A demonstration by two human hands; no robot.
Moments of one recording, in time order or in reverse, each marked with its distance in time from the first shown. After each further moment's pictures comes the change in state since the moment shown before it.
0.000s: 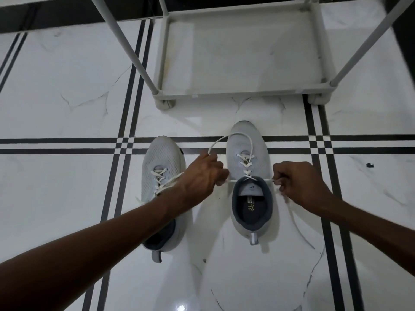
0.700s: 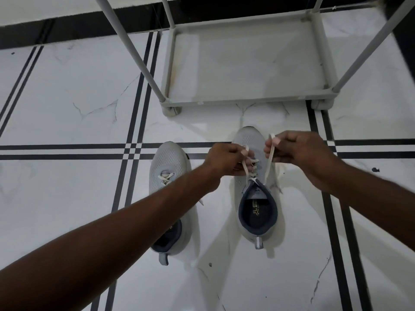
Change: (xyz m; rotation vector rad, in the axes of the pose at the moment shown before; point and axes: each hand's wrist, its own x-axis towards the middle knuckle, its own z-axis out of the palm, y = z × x) left_hand 0.052 0.029 -0.043 -1.461 0.011 -0.906; right_hand 0.028 -0.059 -0.049 0.854 0.055 0.281
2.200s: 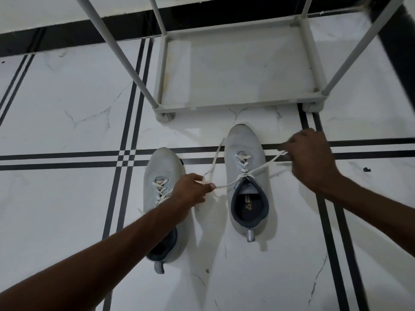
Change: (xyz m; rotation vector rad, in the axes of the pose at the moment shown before) left_hand -0.018 -0.062 -0.046 0.256 0.314 -0.187; right_hand 0.033 0.054 -0.042 -1.393 0.280 -0.589
